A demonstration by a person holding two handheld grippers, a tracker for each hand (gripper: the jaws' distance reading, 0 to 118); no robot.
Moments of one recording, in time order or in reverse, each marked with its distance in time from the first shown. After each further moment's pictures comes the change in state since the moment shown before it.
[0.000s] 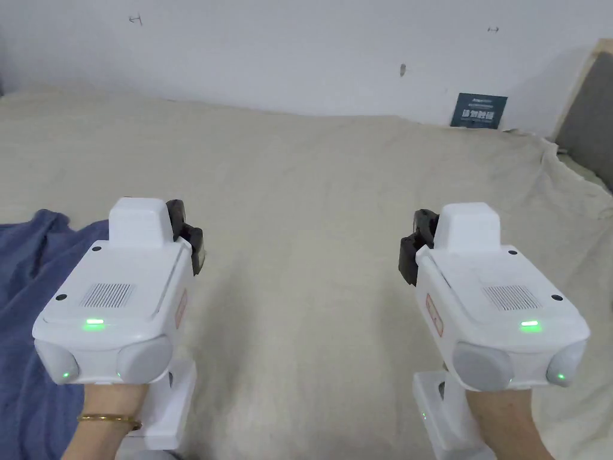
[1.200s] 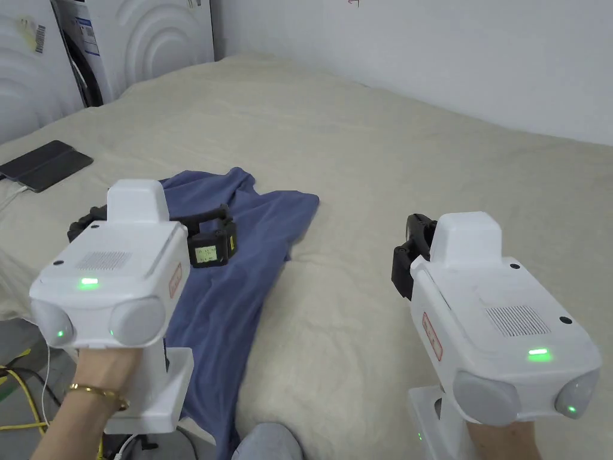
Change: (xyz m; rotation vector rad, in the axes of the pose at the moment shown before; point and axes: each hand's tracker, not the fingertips) left arm -0.169 -0.009 0.015 -0.157 0.398 0.121; right arm -0.160 0.013 -0.046 0.005 0.443 0.069
